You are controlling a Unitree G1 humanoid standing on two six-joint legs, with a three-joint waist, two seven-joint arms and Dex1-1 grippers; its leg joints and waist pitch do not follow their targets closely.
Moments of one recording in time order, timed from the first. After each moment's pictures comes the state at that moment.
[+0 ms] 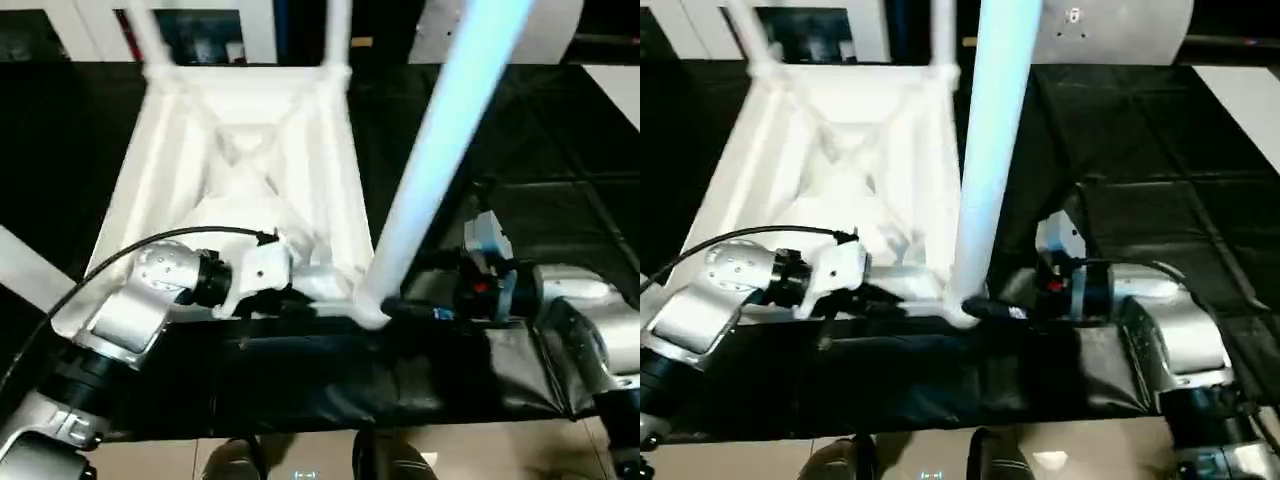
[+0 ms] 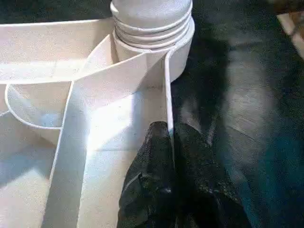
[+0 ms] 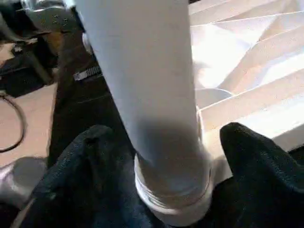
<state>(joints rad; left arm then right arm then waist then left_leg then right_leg) -0.49 0.55 -0.33 0.17 -0.05 0.12 -1.32 -0.36 -0.54 0.06 0.07 0.38 0.38 1.32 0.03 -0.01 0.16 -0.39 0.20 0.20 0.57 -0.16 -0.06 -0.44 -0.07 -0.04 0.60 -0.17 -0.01</state>
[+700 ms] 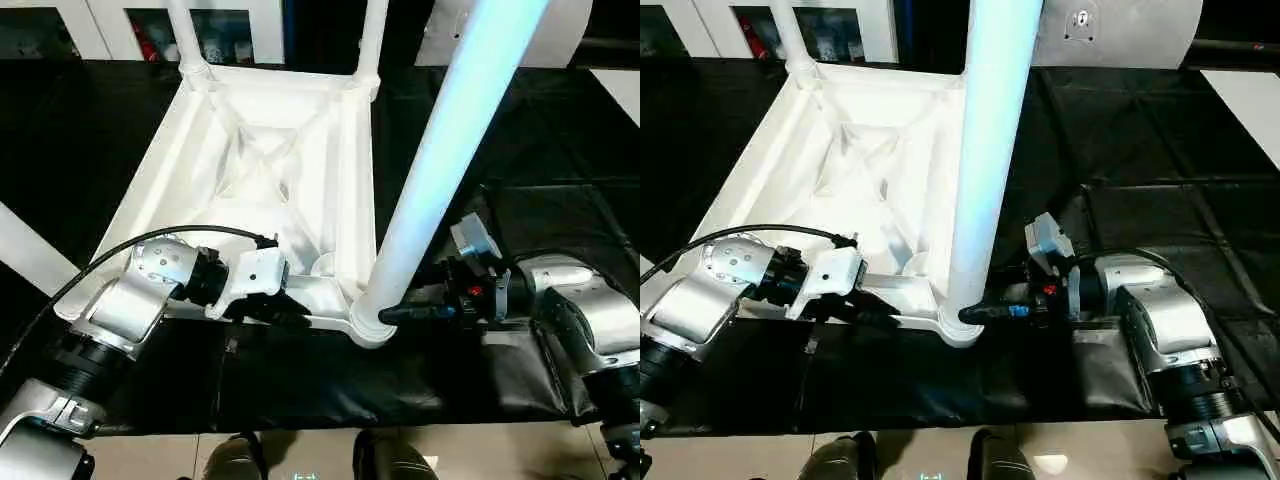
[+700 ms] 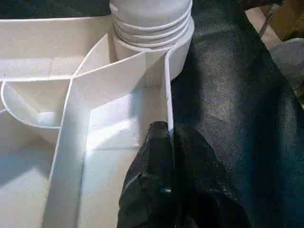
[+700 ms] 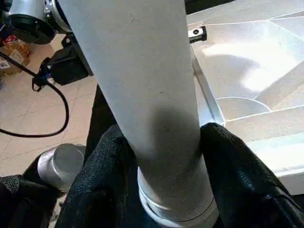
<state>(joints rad) -0.53 0.56 -0.35 0.23 -0.06 0.06 -1.40 -0.43 -0.54 0.13 0.15 0.39 0.37 1.44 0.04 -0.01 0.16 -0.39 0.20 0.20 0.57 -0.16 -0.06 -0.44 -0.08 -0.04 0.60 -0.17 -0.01</state>
